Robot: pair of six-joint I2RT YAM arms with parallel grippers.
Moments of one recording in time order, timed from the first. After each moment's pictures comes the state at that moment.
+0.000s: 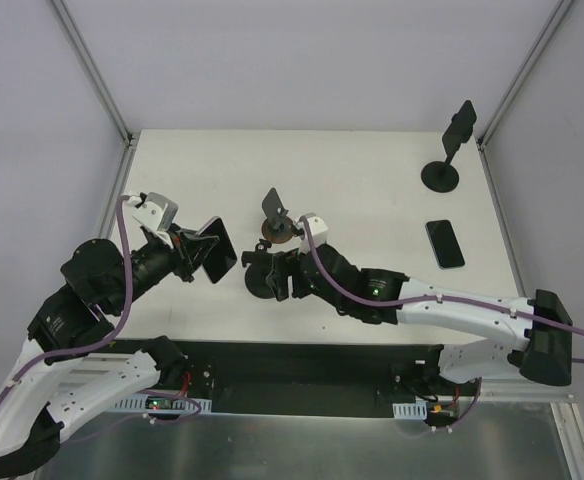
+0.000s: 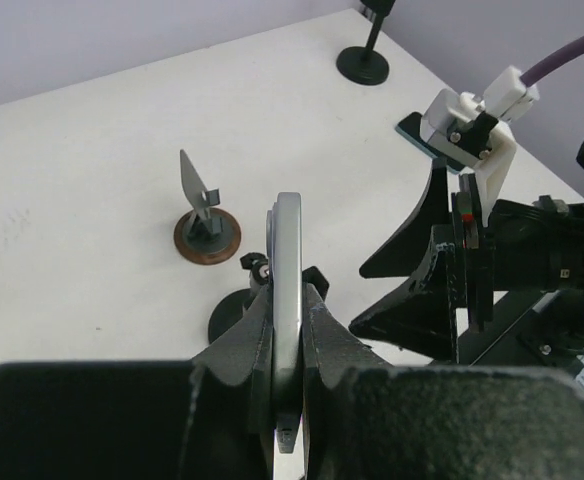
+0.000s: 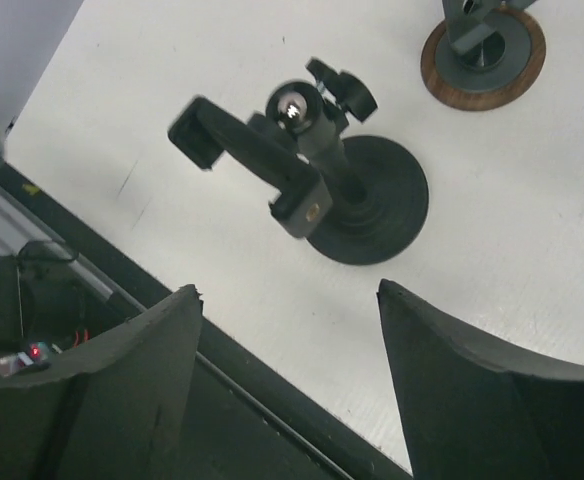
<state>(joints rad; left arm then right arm) -0.75 0.57 1.11 -0.66 -0.04 -0.20 1.24 1.24 0.96 -0.24 0.37 0.58</state>
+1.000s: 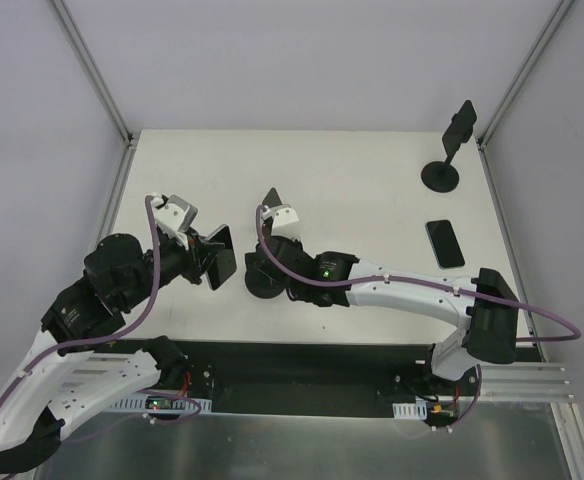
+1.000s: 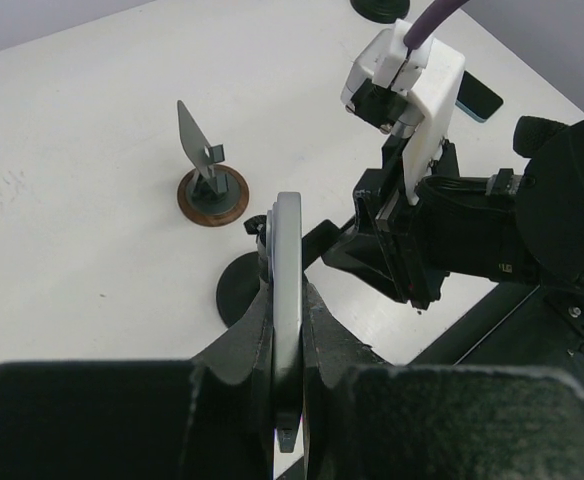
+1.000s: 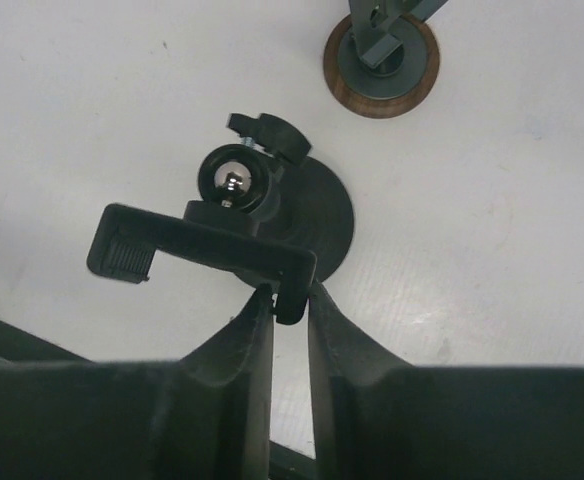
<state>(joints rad) -0.75 0.59 1.07 -0.71 -0.06 -0.16 1.27 1.59 1.32 -0.52 0.61 0.65</state>
